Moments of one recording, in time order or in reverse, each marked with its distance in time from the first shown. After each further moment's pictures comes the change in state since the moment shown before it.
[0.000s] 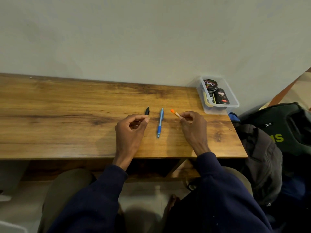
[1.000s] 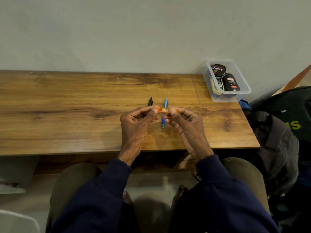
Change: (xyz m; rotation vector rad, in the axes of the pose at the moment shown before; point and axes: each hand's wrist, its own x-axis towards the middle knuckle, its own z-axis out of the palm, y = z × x) left_hand -0.003 -0.006 0.012 -0.381 -0.086 -0.078; right_hand -0.040 -0.020 0.014 1.144 -0.303 0.262
